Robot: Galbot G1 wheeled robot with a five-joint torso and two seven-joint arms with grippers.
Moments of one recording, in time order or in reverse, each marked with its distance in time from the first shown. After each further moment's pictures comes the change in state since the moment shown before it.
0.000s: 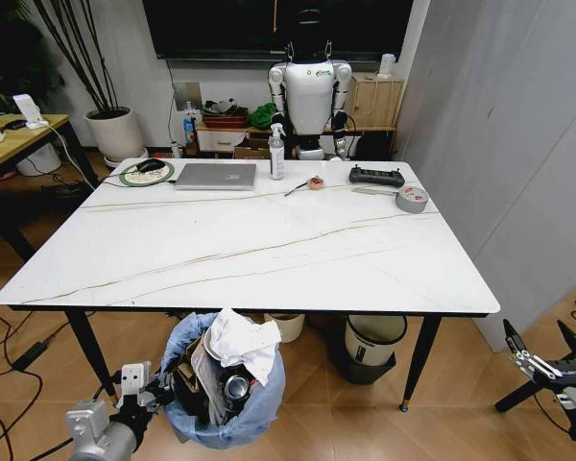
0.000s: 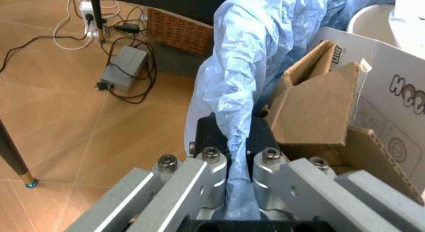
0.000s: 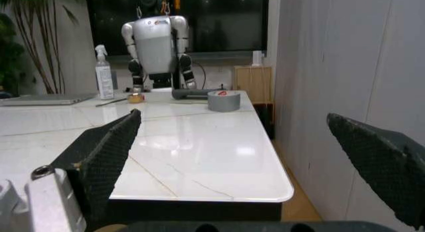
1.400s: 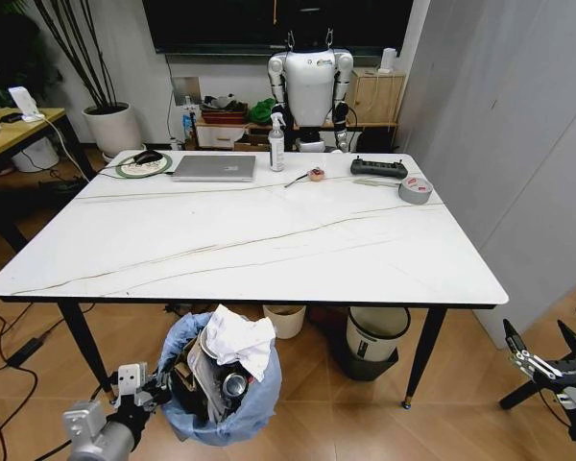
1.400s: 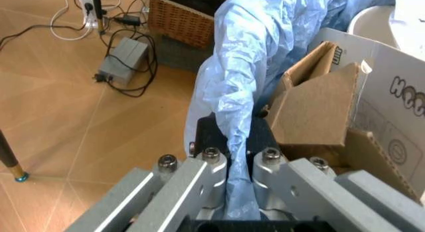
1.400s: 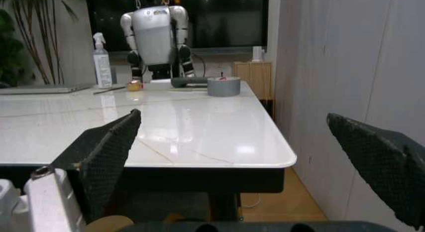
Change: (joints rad) left arm -0.005 -0.012 -0.017 0.015 -0.019 0.000 0.020; right arm 0.000 0.000 0.000 0.000 0.000 0.000 0.000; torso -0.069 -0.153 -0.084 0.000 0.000
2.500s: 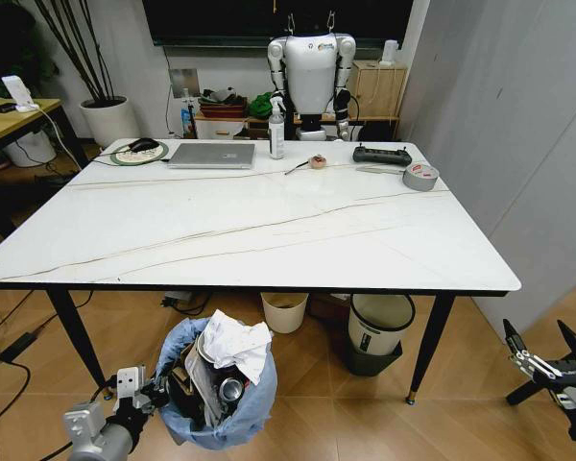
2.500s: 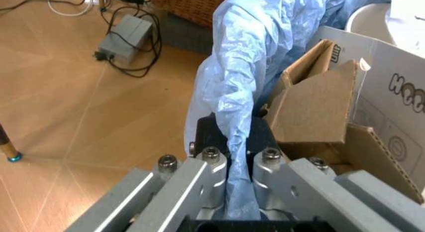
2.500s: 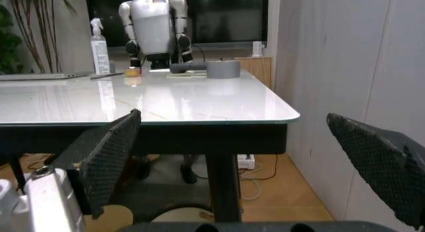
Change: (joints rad) left arm -0.014 -0.028 0.008 0.056 0.004 0.008 0.027; right arm 0.000 0.000 0.000 0.000 0.000 0.000 0.000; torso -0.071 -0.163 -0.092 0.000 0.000
